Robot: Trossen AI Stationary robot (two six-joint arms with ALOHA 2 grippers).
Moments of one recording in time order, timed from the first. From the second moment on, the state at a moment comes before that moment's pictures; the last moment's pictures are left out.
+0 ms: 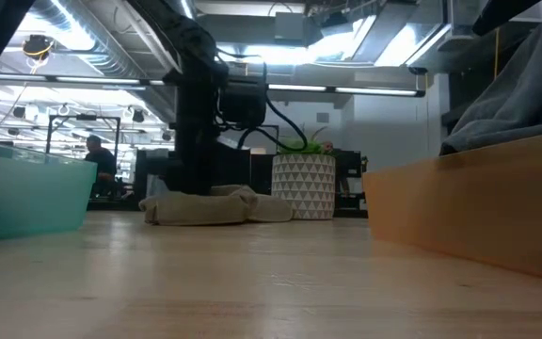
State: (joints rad) left arm 0.26 1.91 1.18 -0.77 -0.20 0.60; right arm 0.79 1.58 1.35 -1.18 0.77 1.06
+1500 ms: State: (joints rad) left arm -0.17 1.34 1.18 -0.64 -1.15 0.14; right arm 0.54 1.58 1.35 -0.61 1.05 0.67
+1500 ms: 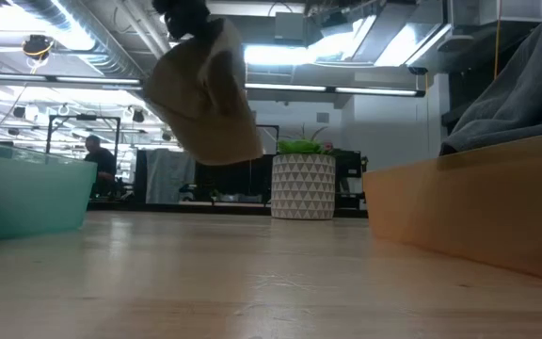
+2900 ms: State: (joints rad) left arm -0.70 1.12 1.18 -0.65 -1.11 -0.14; right arm 0.54 1.58 1.35 -0.88 0.94 0.96
